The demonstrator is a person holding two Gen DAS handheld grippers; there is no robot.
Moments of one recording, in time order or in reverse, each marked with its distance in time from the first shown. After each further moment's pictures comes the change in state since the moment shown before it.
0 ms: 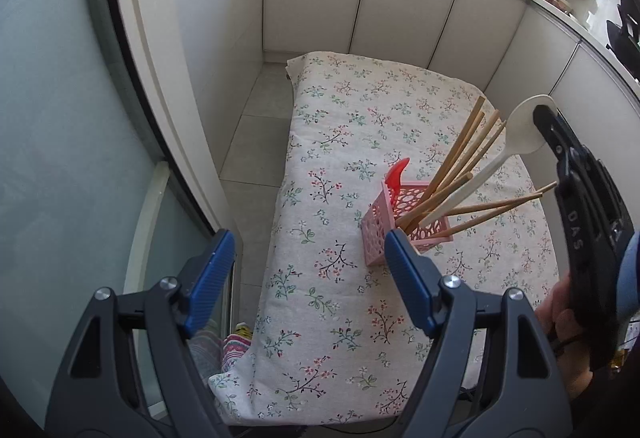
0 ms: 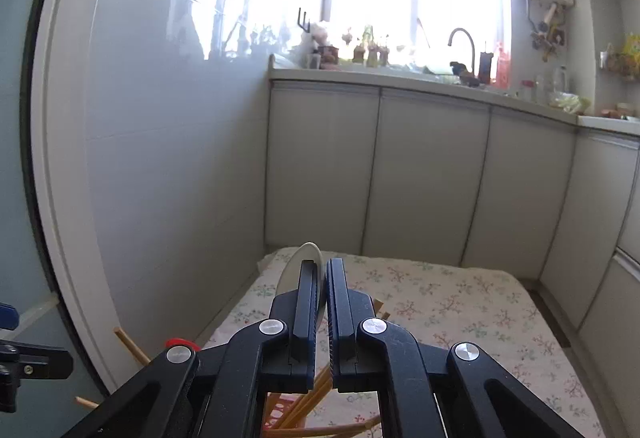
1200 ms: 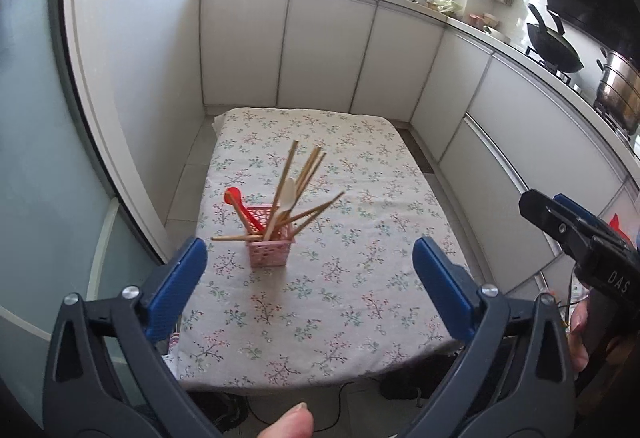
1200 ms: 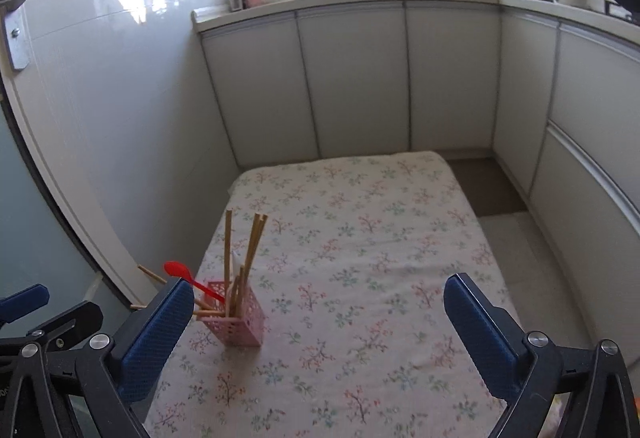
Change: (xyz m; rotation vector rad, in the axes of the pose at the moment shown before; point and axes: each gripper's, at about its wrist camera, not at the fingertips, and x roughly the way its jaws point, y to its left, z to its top) left arm -0.151 -0.135 -0.028 0.097 -0.159 -0.141; right arm -0.174 -0.149 0.067 0.289 0.375 -0.030
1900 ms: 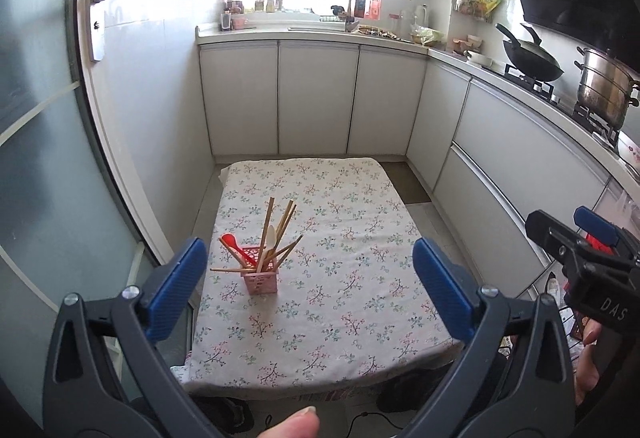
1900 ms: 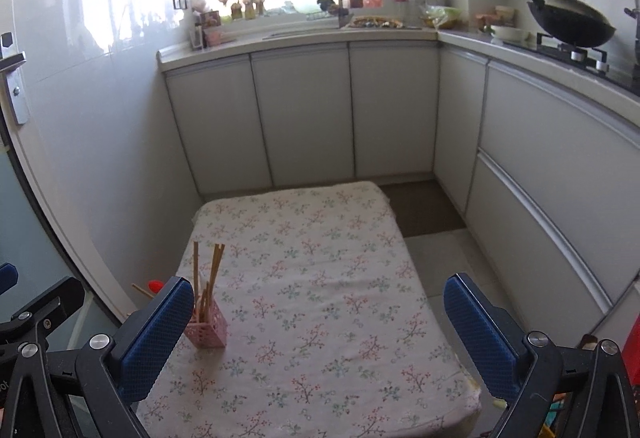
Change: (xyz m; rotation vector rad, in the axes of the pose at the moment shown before) left arm -0.087 -0.063 0.011 0.055 -0.157 0.071; right arm -0.129 -0.023 0.027 0.005 -0.089 -0.131
